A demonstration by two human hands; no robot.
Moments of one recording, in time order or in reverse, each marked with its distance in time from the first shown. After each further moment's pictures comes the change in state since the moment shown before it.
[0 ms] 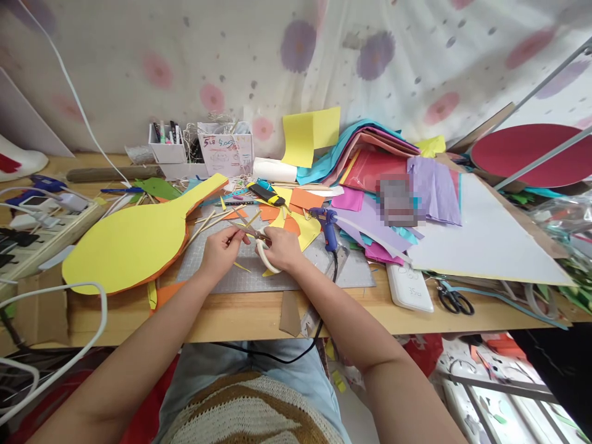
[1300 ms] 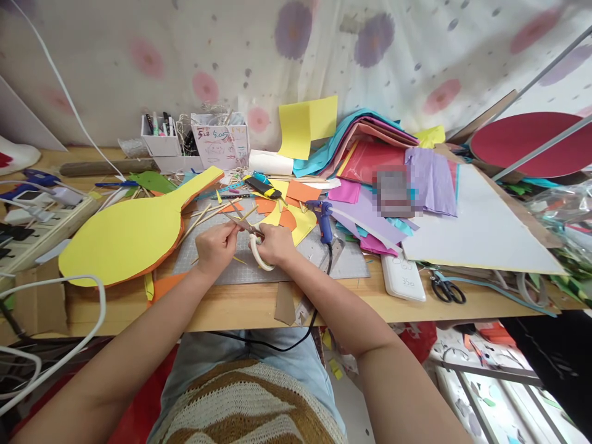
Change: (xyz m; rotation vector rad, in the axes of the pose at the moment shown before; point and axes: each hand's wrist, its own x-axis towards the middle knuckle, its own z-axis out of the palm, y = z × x) left_hand -0.004 -0.007 0.006 0.442 0.195 0.299; right_hand -0.006 -0.006 0.003 -0.025 -0.023 0.063
